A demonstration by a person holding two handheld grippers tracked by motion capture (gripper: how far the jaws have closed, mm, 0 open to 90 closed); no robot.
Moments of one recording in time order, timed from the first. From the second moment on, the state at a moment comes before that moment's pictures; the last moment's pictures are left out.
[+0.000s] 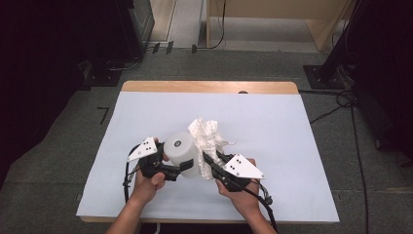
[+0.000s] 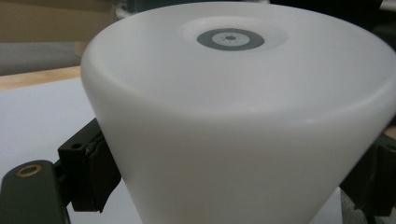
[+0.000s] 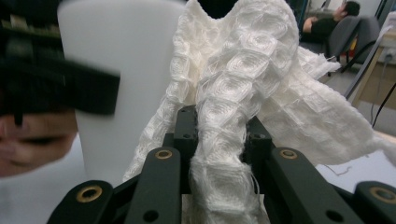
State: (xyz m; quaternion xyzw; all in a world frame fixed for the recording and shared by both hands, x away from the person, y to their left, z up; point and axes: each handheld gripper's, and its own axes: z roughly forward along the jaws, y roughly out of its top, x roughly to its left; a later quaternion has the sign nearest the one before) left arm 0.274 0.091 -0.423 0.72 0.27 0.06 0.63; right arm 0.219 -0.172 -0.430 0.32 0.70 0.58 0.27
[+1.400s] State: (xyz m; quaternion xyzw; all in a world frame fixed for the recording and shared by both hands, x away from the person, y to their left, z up) left arm 0.289 0.088 -0.461 0.73 0.36 0.31 0.49; right arm 0.237 -0.214 -0.430 0.39 0.67 0.57 0.29
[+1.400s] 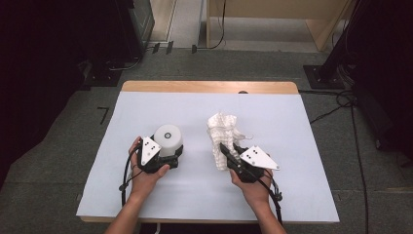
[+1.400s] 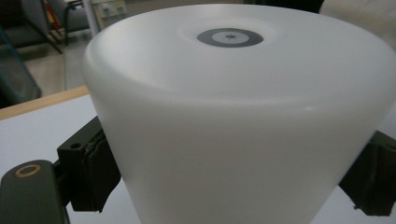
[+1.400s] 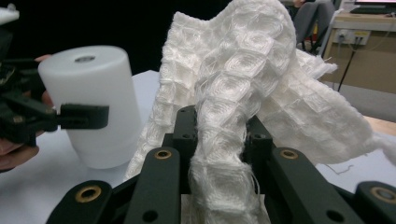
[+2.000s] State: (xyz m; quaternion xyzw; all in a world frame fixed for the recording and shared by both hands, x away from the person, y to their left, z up) left arm 0.294 0.093 -0.476 0.73 0.40 0.32 0.46; right arm 0.239 -0.228 -0.426 0.40 0.65 0.57 0.30
